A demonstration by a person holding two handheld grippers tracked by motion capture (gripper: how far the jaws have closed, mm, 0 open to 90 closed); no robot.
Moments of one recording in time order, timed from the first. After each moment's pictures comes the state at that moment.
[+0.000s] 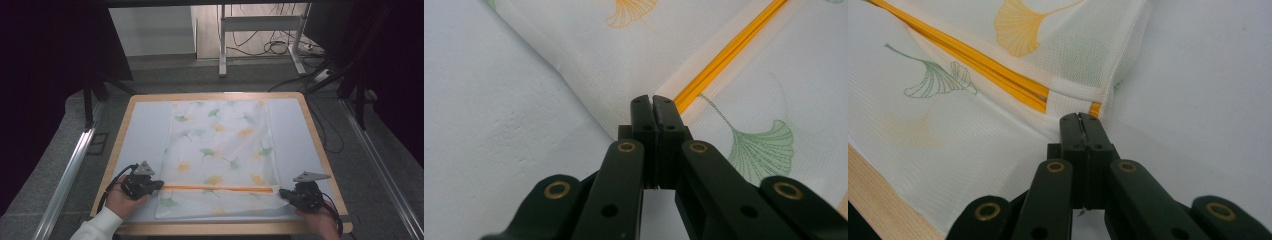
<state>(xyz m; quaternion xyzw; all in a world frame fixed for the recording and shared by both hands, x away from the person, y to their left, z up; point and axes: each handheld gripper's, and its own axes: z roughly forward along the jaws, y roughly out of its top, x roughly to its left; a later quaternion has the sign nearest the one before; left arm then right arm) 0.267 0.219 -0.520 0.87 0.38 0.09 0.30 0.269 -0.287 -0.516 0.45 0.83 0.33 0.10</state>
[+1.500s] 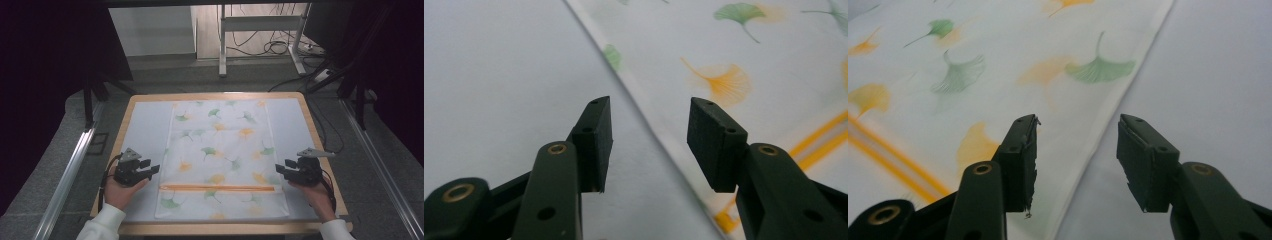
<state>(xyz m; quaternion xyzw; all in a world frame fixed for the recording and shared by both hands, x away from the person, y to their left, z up) 0.292 0.248 -0.514 0.76 0.50 0.16 0.38 0.332 -0.291 -0.496 0.47 0.78 0.40 0.15</state>
